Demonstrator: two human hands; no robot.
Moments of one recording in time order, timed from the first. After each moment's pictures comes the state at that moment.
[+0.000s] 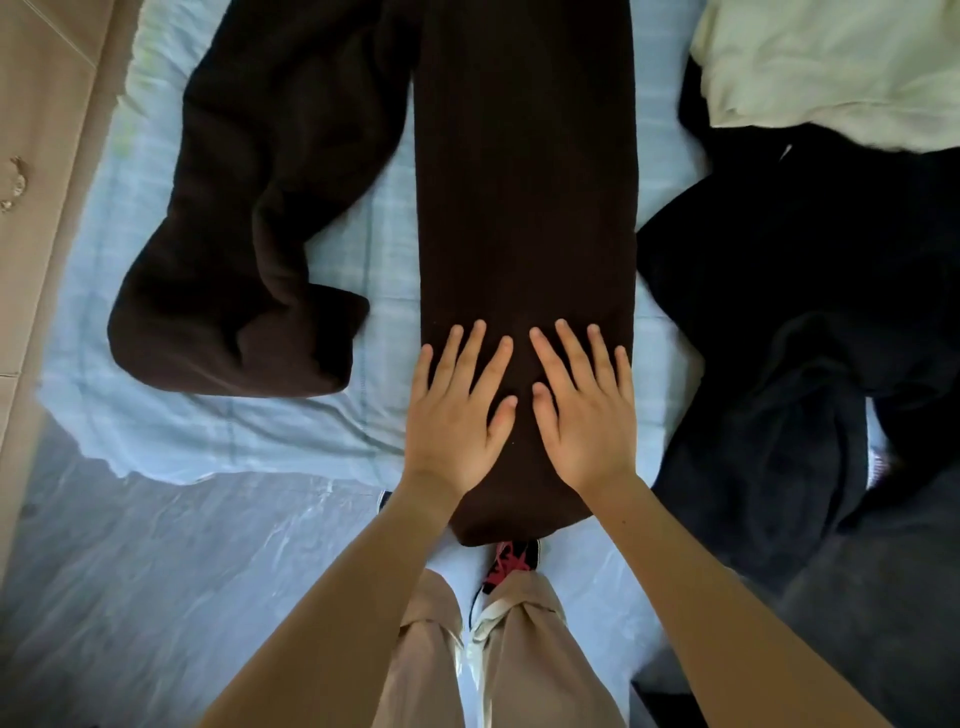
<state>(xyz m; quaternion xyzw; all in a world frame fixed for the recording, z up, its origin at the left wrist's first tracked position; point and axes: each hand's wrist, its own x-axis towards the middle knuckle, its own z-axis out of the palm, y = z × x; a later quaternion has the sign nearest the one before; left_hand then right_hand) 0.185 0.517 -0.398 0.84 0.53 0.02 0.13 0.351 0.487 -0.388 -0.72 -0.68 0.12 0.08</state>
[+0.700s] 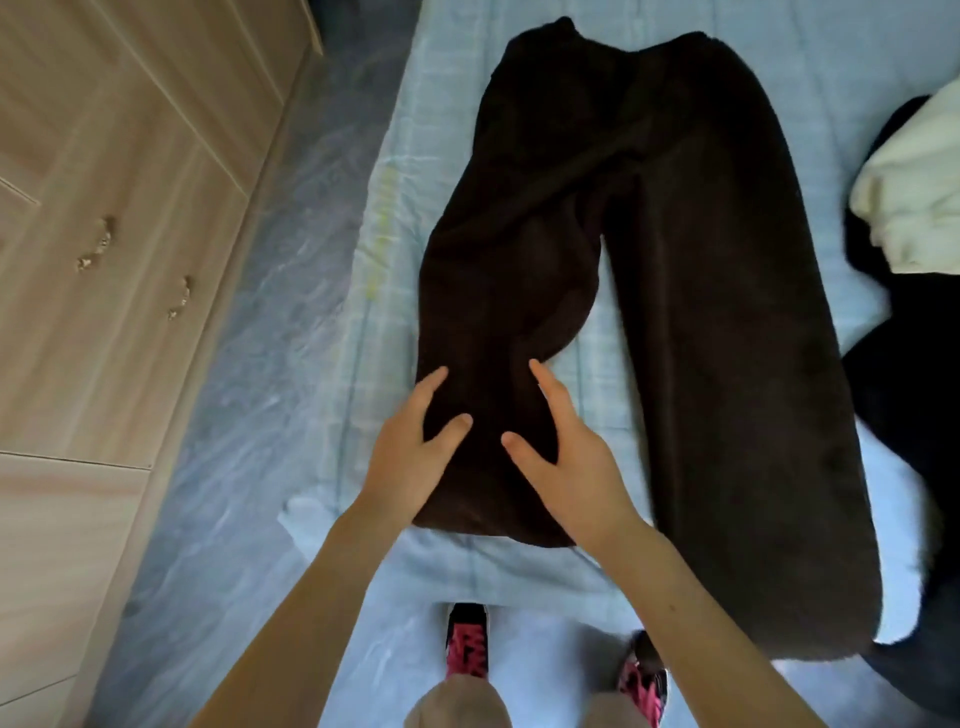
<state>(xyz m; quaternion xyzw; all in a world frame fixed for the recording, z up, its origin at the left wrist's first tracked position) -0.057 0.650 -0.322 0.57 0.65 0.22 0.46 0.121 0.604 -0.308 -0.65 -0.53 0.45 0.30</state>
